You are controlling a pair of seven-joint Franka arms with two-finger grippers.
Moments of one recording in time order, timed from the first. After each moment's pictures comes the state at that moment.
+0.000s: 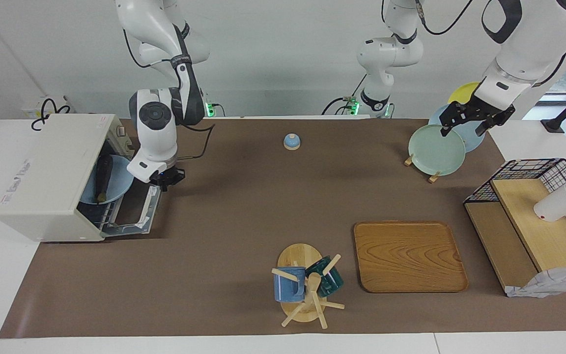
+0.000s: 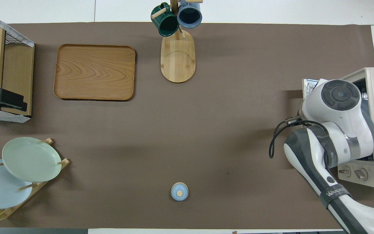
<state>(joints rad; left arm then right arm) -0.01 -0.01 -0.04 -1.59 -0.01 1.51 0.03 0.17 0.06 -0.08 -2.13 -0.28 2.09 -0.01</state>
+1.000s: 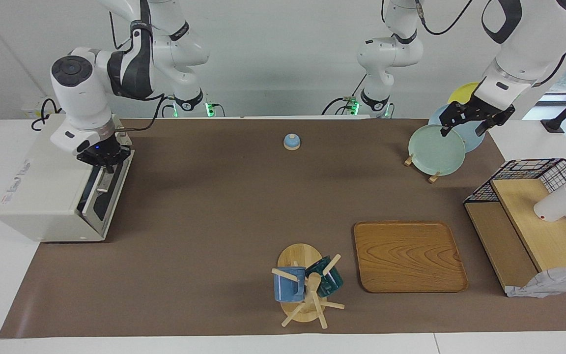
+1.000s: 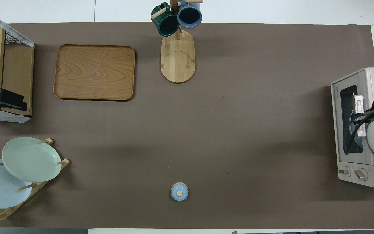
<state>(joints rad) -0.01 -0.01 -0.04 -1.59 -0.01 1.51 0.03 0.00 -0.06 -0.11 -1.91 -0.17 1.75 -0.27</state>
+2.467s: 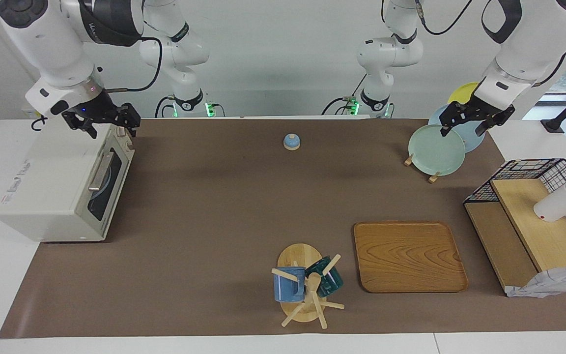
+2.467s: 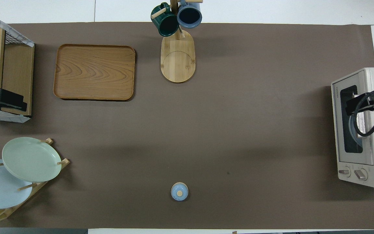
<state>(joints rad) -0.01 -0.01 -0.04 -1.59 -0.01 1.51 0.03 0.06 0.01 -0.10 -1.59 -0.07 1.47 -0.11</state>
